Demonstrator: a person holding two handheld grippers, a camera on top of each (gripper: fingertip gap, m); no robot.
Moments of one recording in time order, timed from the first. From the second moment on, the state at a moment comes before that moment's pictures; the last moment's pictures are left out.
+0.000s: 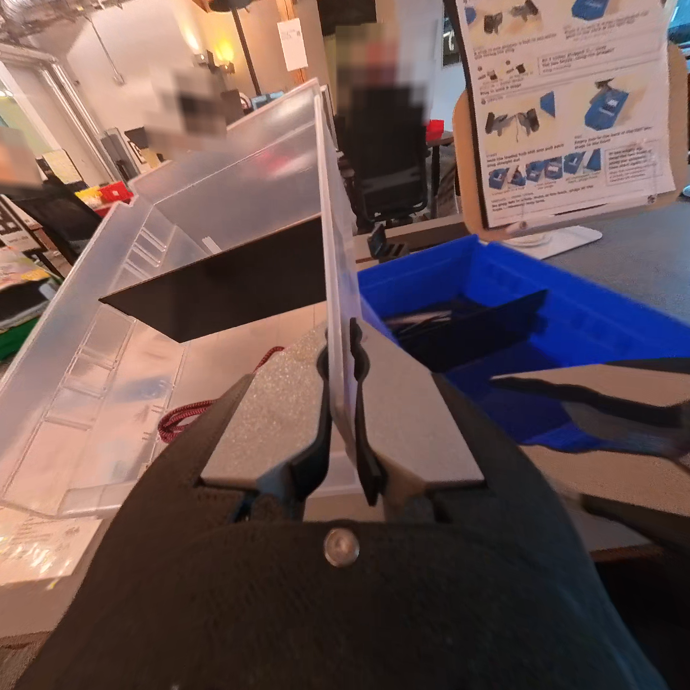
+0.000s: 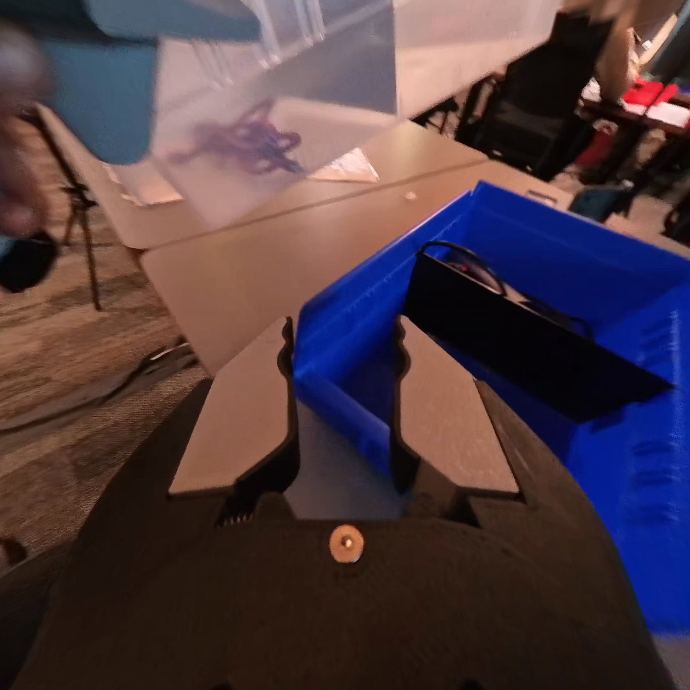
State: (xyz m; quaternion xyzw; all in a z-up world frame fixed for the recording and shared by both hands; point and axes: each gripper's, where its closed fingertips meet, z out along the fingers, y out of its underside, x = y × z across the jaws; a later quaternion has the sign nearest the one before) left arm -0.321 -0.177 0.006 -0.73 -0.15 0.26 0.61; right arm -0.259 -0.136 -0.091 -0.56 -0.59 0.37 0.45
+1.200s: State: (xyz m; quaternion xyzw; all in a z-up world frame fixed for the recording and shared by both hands) left arm 0.073 0.104 -0.120 -0.83 0.26 0.07 0.49; right arm 0.098 0.113 -0.056 -0.55 -0.55 0.41 0.47
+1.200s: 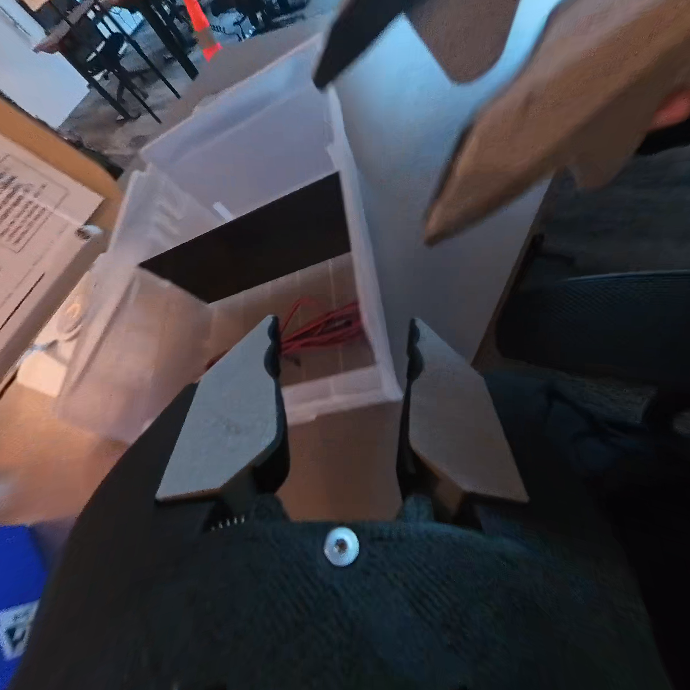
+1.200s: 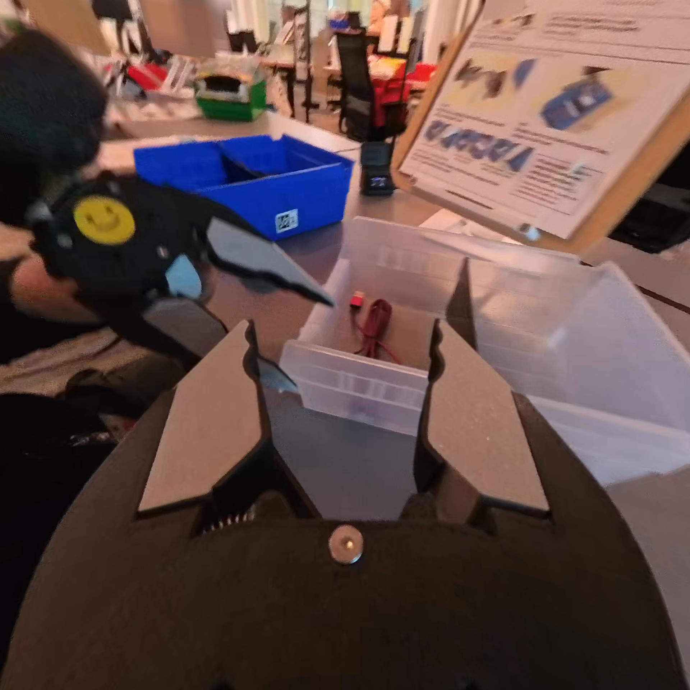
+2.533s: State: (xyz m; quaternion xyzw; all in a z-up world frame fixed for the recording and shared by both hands) left arm -0.270 -0.095 -0.141 -0.88 -0.11 0.13 0.45; right arm 0.097 0.257 -0.148 -0.69 -0.52 0.00 0.51
